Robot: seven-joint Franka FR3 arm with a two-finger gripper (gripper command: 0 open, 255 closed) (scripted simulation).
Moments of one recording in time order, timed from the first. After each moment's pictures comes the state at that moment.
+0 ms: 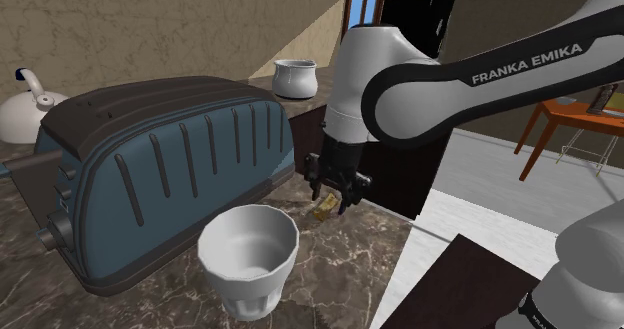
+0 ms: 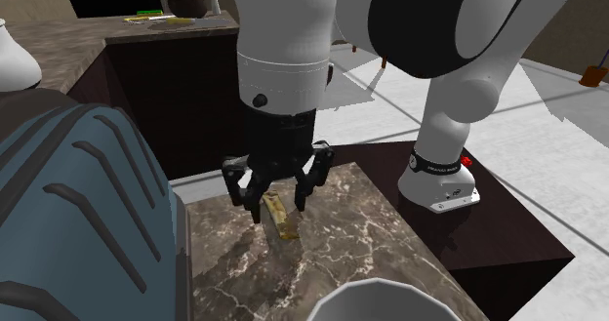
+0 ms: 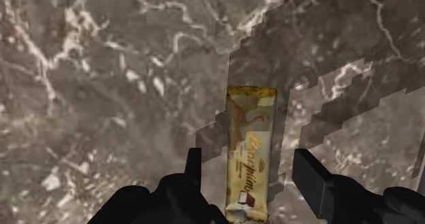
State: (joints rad) arm -0.41 -0.33 0.94 -2.28 0.30 2.16 1.63
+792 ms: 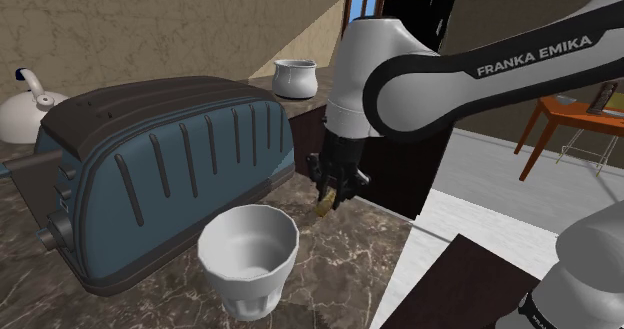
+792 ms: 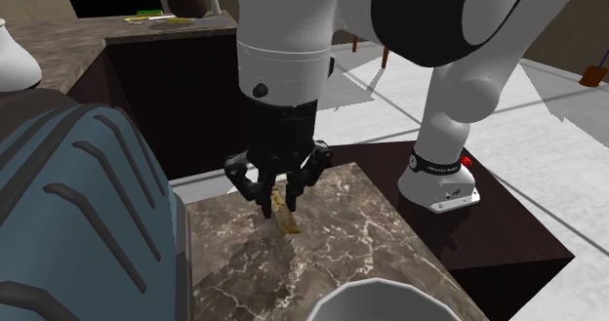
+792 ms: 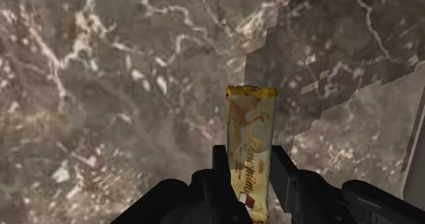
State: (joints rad) arm -0.40 -0.34 0.93 -2.27 0.30 2.13 1.62
